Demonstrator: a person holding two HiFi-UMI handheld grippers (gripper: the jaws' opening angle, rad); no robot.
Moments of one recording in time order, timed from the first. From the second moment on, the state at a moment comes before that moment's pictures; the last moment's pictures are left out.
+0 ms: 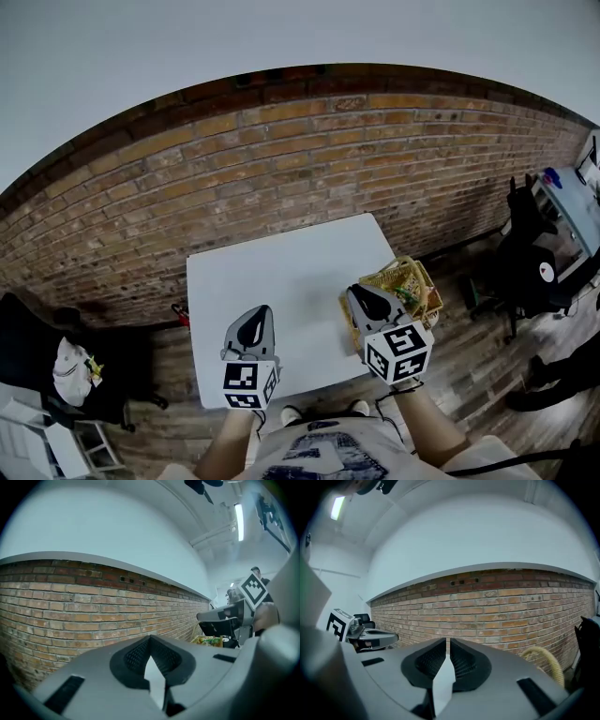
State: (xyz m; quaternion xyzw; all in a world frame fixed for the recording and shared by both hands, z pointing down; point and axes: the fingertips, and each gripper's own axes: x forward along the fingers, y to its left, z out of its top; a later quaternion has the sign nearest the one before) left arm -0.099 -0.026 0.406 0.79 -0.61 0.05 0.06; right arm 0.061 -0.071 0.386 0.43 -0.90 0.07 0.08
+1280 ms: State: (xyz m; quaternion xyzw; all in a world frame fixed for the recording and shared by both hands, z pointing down) left arm -0.257 0.037 0.408 0.73 -0.68 0.04 0.05; right arm -0.125 -0.022 0.409 0.34 -0.93 0.06 0.09
